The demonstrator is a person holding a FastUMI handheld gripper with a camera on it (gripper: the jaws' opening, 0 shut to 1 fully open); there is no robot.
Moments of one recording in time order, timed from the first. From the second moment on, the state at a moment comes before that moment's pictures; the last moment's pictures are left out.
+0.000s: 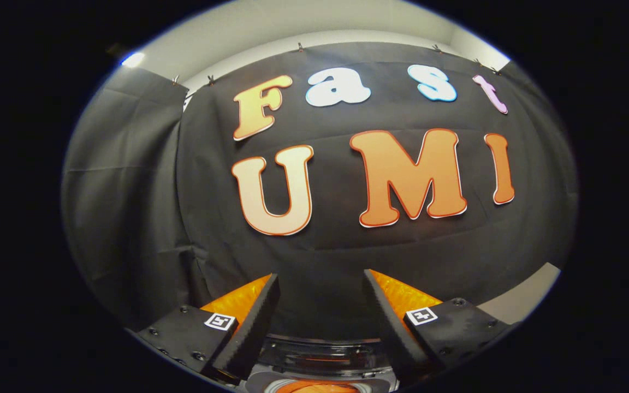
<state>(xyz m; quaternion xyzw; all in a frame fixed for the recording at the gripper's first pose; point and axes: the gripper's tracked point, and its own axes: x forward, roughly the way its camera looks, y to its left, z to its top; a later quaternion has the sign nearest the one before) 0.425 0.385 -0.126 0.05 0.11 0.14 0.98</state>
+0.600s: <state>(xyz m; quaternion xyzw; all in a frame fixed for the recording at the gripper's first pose) 0.493 0.381 -0.281 0.01 0.28 0.12 0.95</state>
